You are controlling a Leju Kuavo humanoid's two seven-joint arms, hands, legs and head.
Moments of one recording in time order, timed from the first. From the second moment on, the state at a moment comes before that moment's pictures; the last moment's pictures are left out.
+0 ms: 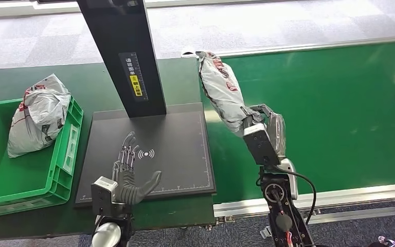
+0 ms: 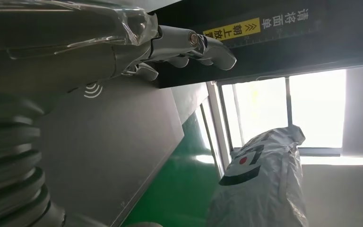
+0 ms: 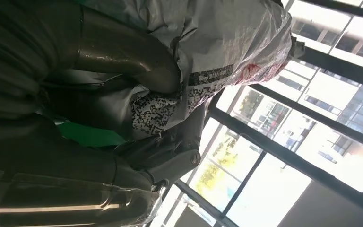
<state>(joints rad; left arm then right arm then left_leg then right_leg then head) -0.04 -0.17 -0.33 -1.37 -0.05 0.17 -0.49 -0.35 0.13 0.18 -1.26 0.57 -0.20 -0.22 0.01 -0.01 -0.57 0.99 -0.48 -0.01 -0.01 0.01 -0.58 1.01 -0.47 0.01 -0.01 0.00</state>
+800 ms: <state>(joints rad) -0.08 -0.15 -0.13 -1.45 -0.08 0.28 -0.49 -0.54 0.32 0.46 -0.66 0.45 -0.05 -0.27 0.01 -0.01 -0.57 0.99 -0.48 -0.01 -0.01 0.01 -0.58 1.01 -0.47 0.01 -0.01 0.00</state>
